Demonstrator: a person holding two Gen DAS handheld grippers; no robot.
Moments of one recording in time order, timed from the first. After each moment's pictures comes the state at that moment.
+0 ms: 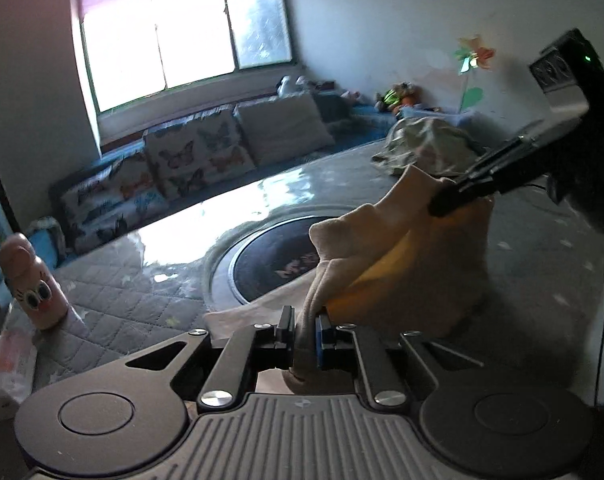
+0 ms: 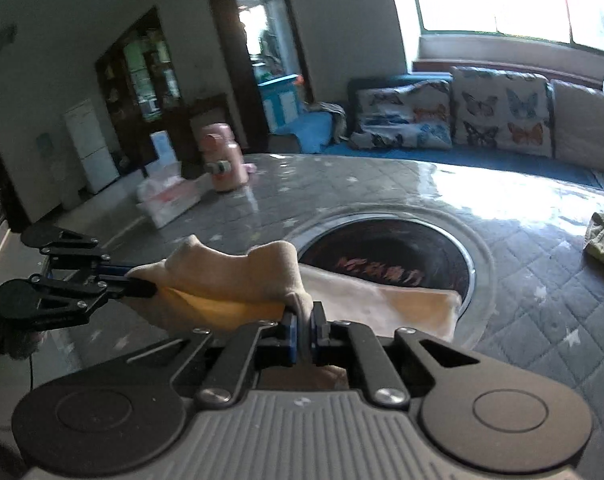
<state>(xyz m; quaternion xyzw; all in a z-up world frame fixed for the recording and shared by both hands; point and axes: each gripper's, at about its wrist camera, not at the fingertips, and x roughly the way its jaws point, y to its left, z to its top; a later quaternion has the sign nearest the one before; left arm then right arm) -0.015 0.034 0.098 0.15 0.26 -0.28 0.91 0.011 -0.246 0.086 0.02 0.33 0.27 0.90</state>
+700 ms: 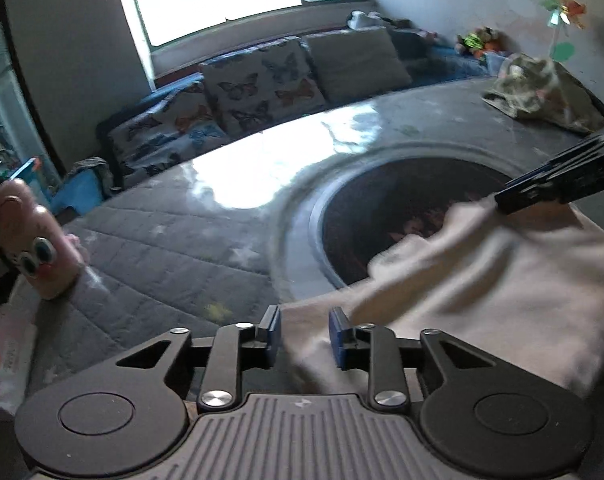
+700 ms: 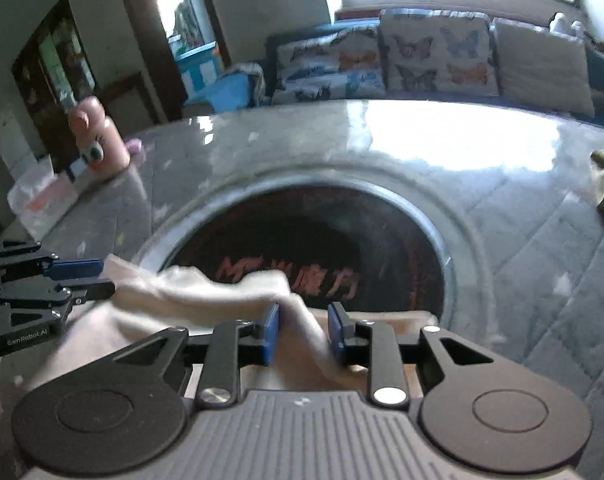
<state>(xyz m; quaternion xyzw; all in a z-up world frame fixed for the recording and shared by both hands) 0.109 0.025 0.032 0.17 0.33 -0.15 0.92 0.130 -0.240 0.000 0.04 0.38 0.17 0.91</state>
